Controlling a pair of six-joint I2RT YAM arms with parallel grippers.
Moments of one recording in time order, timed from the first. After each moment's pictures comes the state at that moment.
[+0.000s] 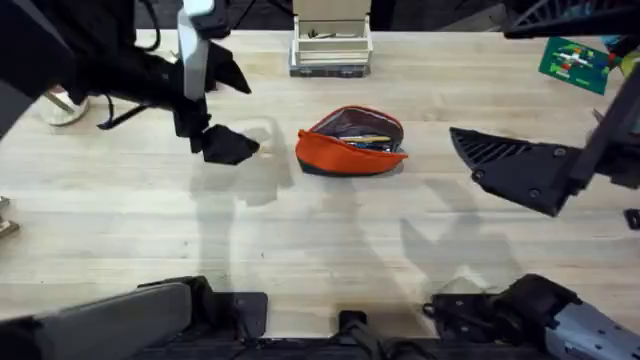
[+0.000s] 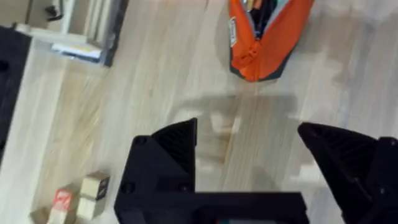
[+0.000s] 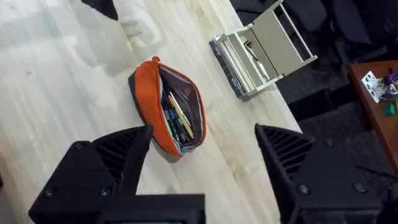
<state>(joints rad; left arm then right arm) 0.15 1.40 1.18 -1.06 0.69 1.41 0.52 0.83 1.33 -1.04 -0.16 -0.63</state>
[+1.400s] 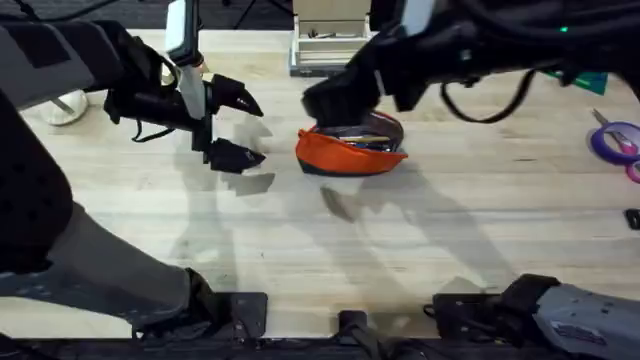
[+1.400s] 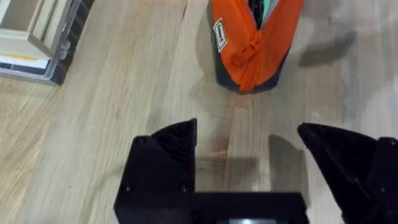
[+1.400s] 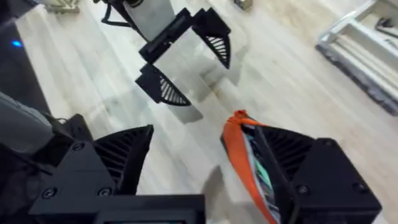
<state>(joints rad) 0.26 1.75 1.15 -1.07 0.95 1.70 0.61 1.31 1.33 -0.69 -0.40 -0.04</state>
